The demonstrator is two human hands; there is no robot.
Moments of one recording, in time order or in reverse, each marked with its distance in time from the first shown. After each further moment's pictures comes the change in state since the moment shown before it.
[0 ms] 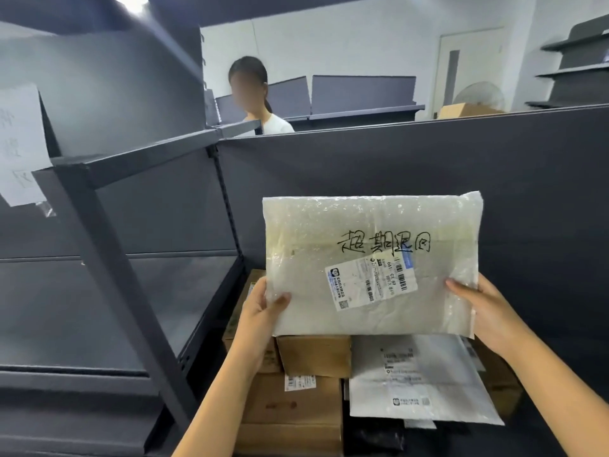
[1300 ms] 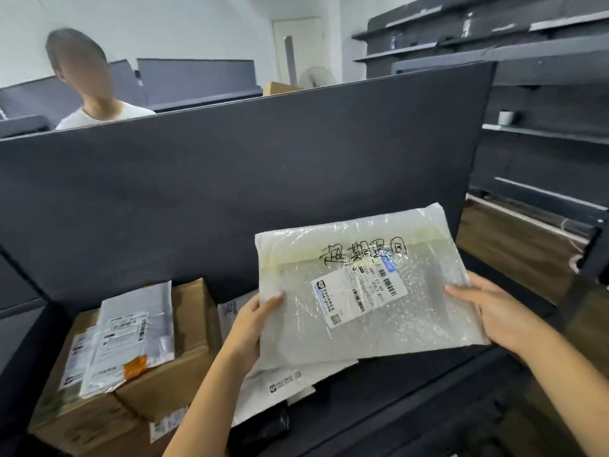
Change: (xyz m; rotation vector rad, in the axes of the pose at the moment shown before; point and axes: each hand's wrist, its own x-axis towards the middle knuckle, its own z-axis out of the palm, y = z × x) left_hand 0.007 -0.056 0.196 -0.163 -0.531 -0.383; right_hand -0.147 -0.033 -0.186 -0.083 0.331 0.106
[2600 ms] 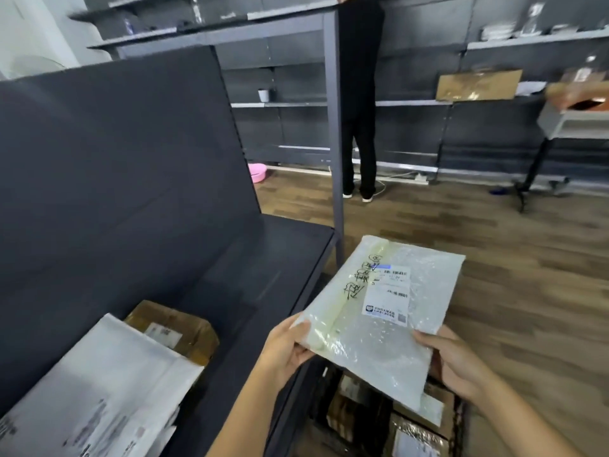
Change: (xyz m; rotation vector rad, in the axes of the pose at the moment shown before) left_hand -0.030 -0.144 0.227 0.156 -0.664 -0.466; right_hand -0.252 0.122 -0.062 0.417 0.804 -0.001
